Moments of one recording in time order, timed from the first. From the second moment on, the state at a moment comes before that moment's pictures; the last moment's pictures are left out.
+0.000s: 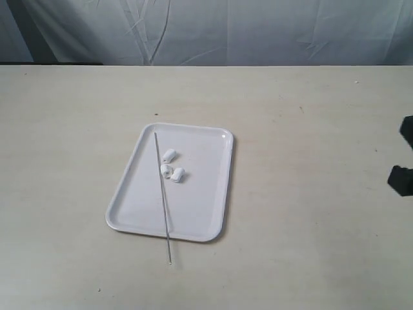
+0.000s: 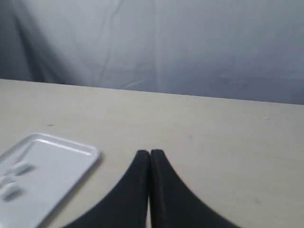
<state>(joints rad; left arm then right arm) -0.13 0.19 -0.40 -0.04 0.61 -0.04 0.32 0.62 -0.20 0.39 -0.13 -0.31</state>
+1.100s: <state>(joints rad) -0.13 0.19 -0.01 0.29 0.10 -0.04 0.15 0.47 -0.02 0.75 -0.15 -0.61</state>
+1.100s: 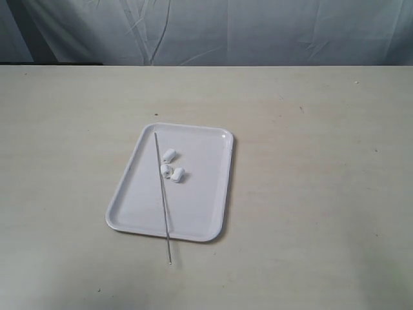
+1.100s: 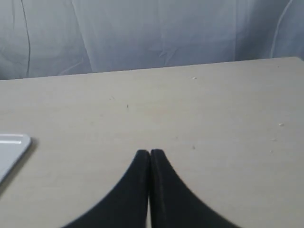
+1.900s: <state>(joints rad) 0.02 0.19 0.00 -0.11 0.21 -0.04 -0.11 0.01 0.00 0.38 0.32 -0.30</state>
